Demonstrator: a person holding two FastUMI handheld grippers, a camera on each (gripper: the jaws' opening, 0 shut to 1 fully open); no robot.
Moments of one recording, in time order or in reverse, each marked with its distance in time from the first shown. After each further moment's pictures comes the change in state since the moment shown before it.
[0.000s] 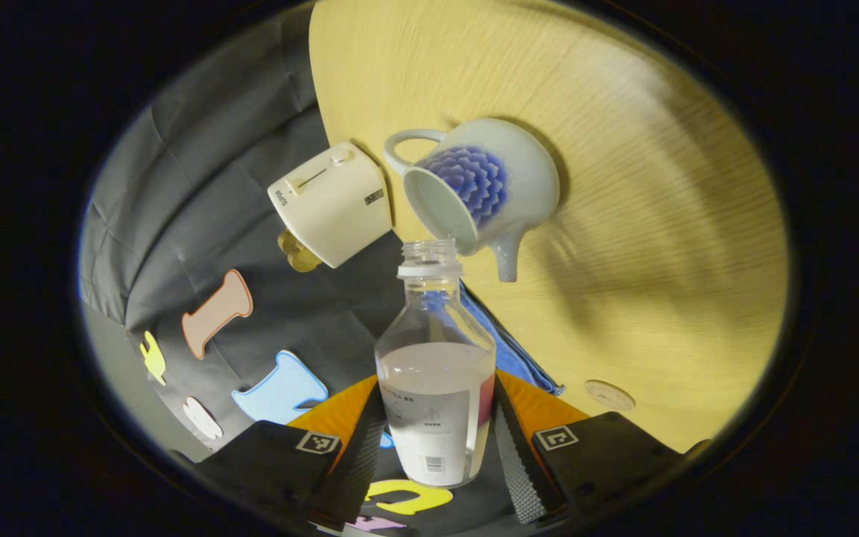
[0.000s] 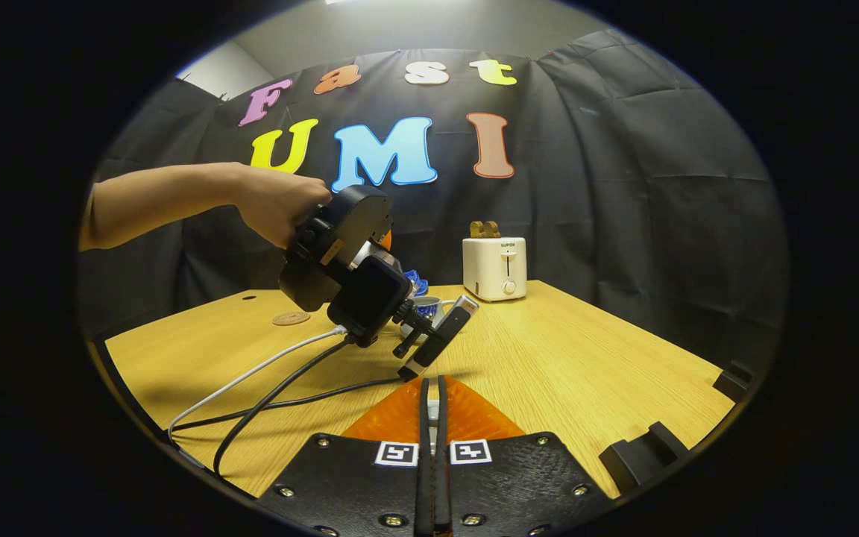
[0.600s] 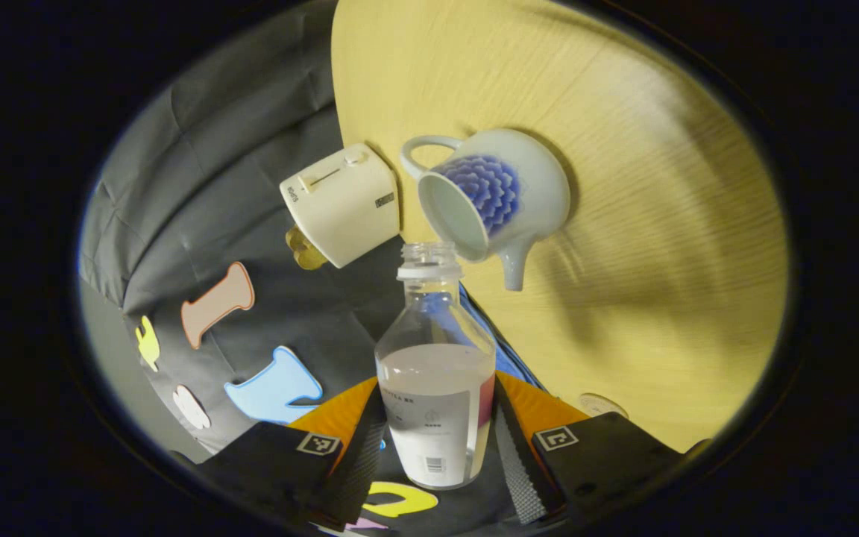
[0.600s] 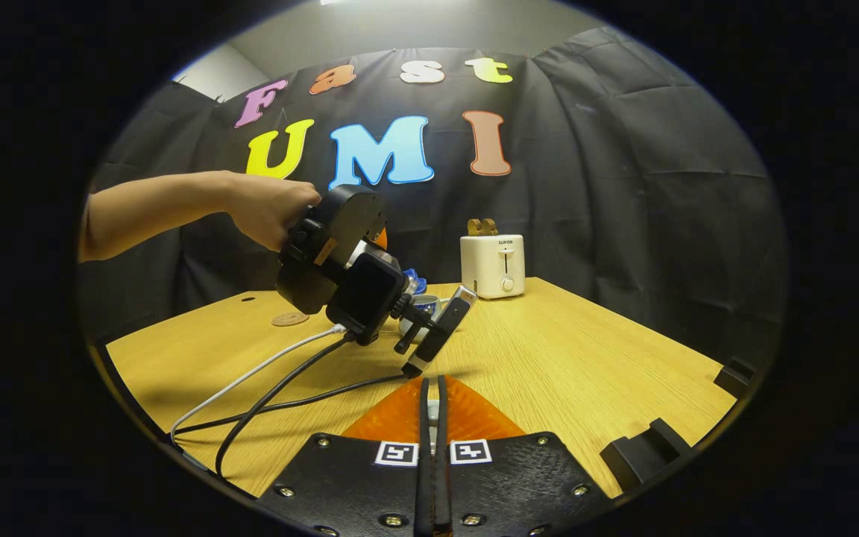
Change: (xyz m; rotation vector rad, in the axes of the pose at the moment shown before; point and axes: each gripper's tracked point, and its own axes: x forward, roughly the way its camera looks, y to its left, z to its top) left arm -0.001 0.000 0.004 -0.086 -0.047 0.019; right arm -0.002 0.000 -0.001 0.012 0.004 -0.008
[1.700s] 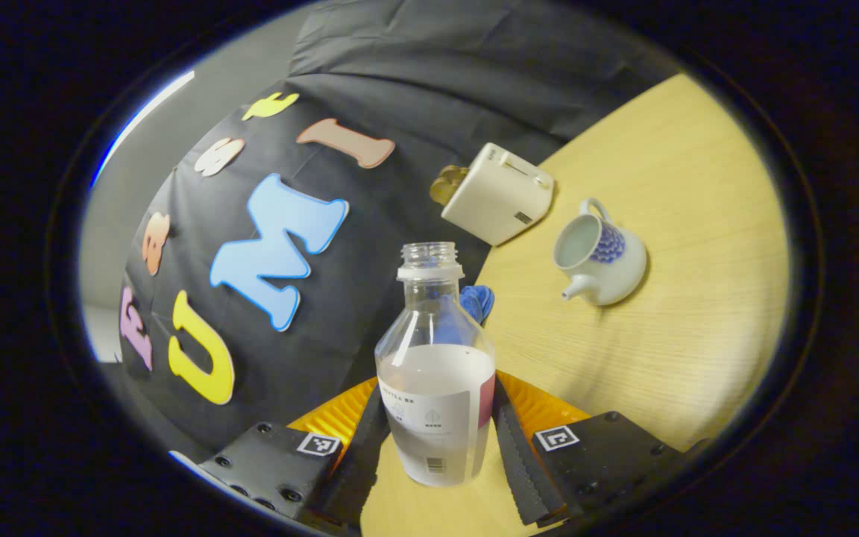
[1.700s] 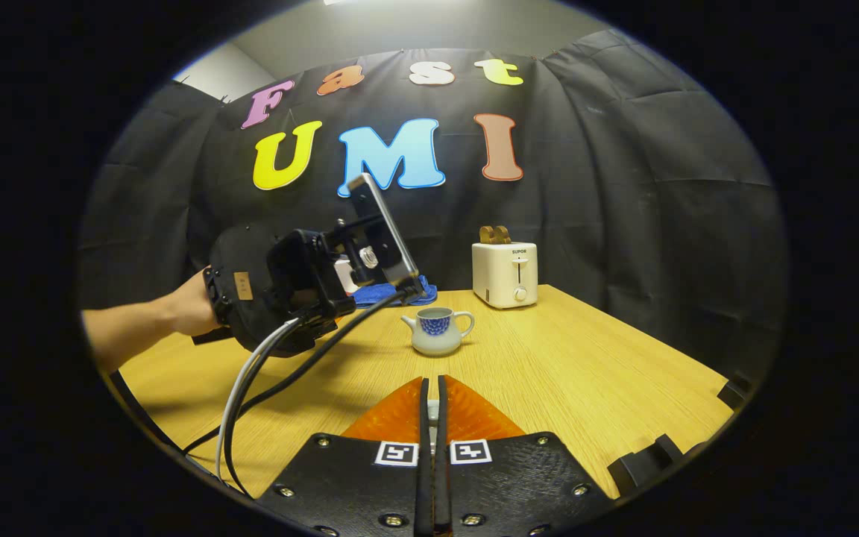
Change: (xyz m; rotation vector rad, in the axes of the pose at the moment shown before) left arm -0.044 -0.038 -0.077 -1.139 -0.146 0.165; right arm 0.010 0.020 0.034 -0.016 -0.029 0.040
